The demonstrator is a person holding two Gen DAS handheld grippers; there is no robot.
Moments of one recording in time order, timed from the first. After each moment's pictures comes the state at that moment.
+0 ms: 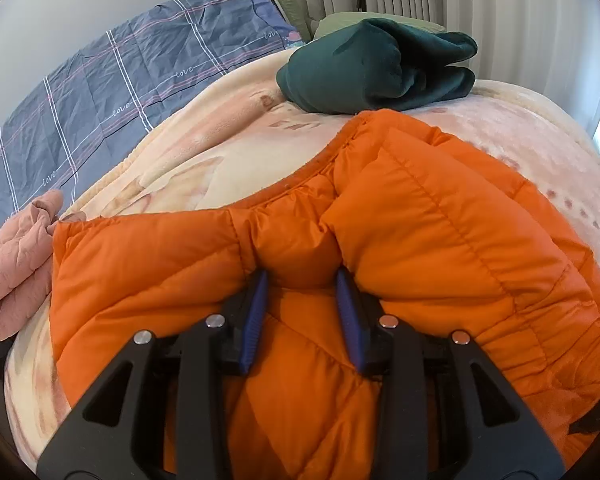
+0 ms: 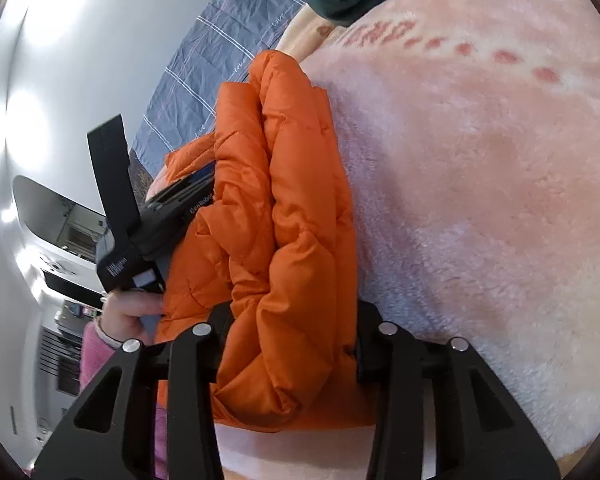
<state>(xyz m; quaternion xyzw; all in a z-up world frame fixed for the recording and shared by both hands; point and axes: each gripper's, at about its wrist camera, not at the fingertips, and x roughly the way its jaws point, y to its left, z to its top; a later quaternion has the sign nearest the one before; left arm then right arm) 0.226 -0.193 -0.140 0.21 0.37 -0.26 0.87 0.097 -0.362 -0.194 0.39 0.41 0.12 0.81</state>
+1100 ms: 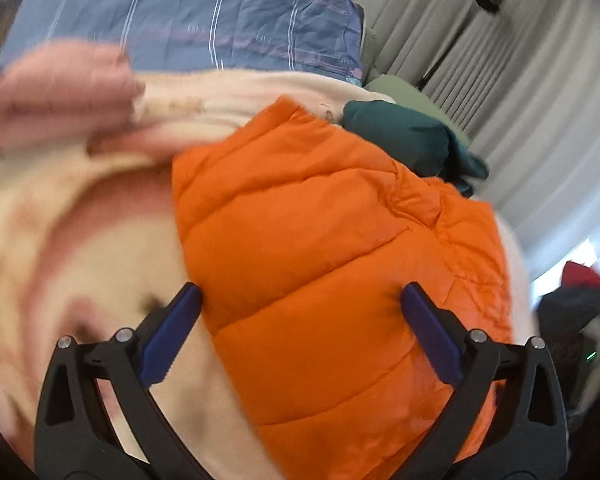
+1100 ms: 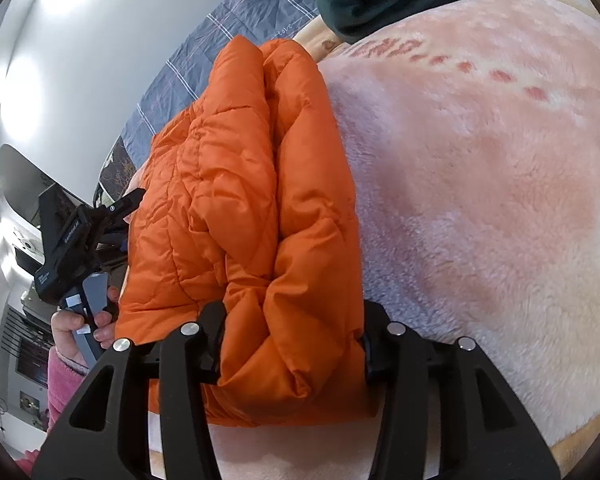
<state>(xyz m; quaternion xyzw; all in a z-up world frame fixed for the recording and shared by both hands) 0.220 -0.038 -0.130 -0.11 0.43 -0.27 0.86 0.081 -0.329 -0.188 0.33 0.40 0.09 0.85</state>
